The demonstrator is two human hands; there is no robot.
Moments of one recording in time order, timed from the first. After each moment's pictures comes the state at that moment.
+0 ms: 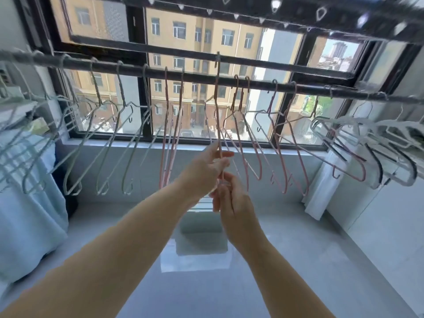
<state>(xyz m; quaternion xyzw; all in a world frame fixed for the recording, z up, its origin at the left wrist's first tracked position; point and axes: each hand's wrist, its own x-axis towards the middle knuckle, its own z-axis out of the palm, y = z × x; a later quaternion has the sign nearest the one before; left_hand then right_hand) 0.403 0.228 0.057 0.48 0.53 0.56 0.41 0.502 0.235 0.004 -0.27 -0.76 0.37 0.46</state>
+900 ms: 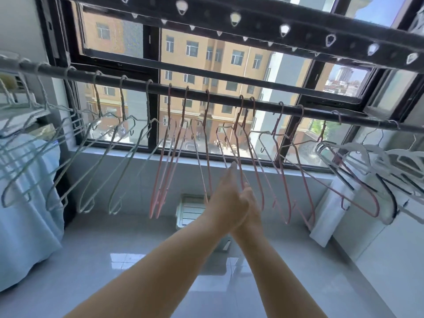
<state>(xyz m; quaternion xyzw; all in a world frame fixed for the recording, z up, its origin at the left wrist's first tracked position) 0.434 0.256 0.046 0.53 0.63 0.52 0.24 0.481 0.319 -0.015 -0.49 -0.82 0.17 0.23</state>
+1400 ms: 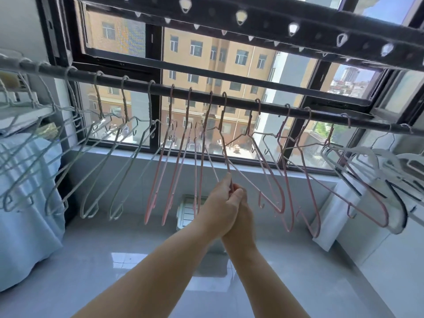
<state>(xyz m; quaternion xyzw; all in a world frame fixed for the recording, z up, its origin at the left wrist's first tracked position) 0.419 0.269 0.035 0.48 0.61 0.54 0.33 0.464 0.317 -0.019 -0.42 -0.81 0.15 0.38</state>
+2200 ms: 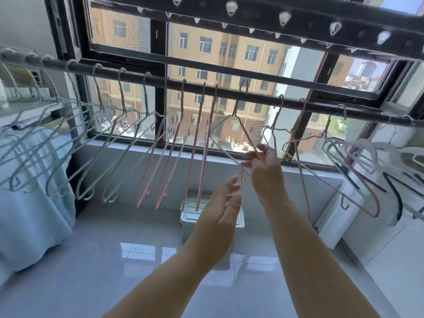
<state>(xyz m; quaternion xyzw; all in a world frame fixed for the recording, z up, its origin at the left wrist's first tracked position) 0.470 0.232 0.017 0.49 0.56 0.62 0.25 0.517 0.356 0.060 -0.36 -0.67 0.45 0.47</state>
